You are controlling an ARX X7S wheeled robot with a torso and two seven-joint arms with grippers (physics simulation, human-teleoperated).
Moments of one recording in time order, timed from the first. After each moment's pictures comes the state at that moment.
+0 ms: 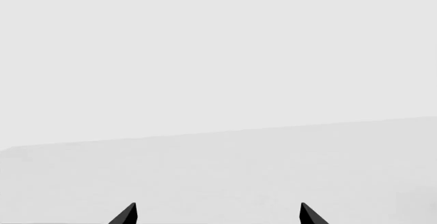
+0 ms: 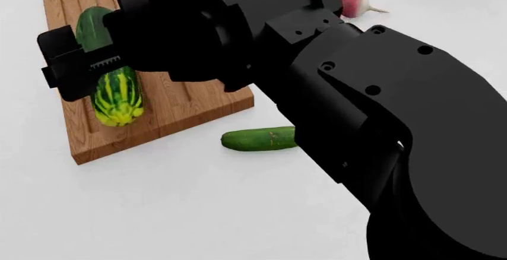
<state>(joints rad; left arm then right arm) -1.12 -0.56 -0.14 0.51 -0.81 -1.16 -0.23 1.88 0.00 -1.59 0.85 1.82 0.67 -0.04</state>
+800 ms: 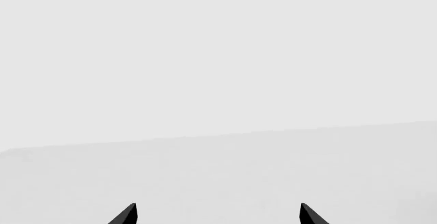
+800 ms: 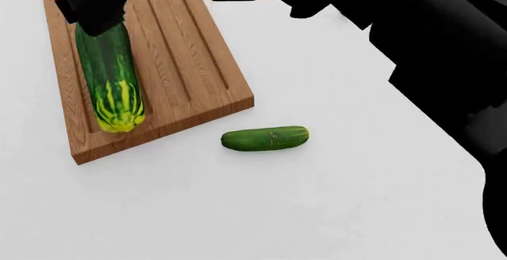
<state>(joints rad) -1.14 -0.56 -0.14 0.51 -0.83 -1.16 -0.24 2.11 0.16 -1.60 0.66 1.75 0.72 -0.04</state>
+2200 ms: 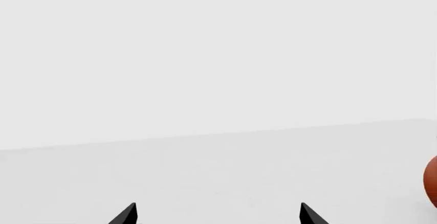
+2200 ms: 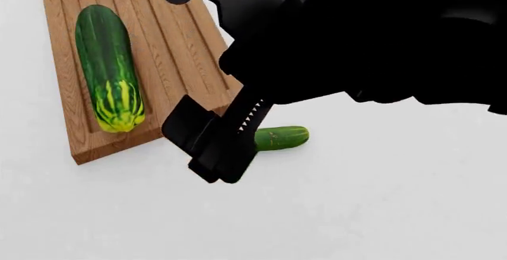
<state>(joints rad) -1.14 -0.55 -0.09 0.48 -0.83 -1.10 -0.24 2.25 0.51 -1.62 0.06 1.68 1.08 -0.07</state>
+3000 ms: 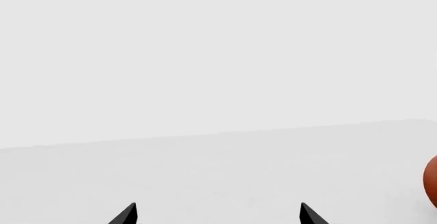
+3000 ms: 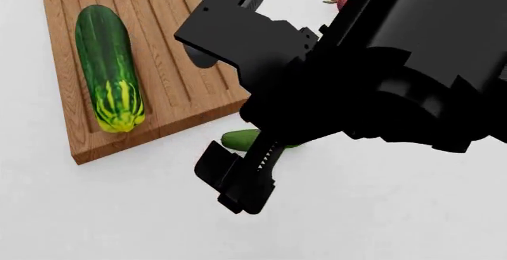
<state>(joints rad) -1.12 -0.56 -0.09 0.48 -0.84 -1.09 -0.25 2.09 0.49 -1.69 0.09 1.53 1.03 -0.16</state>
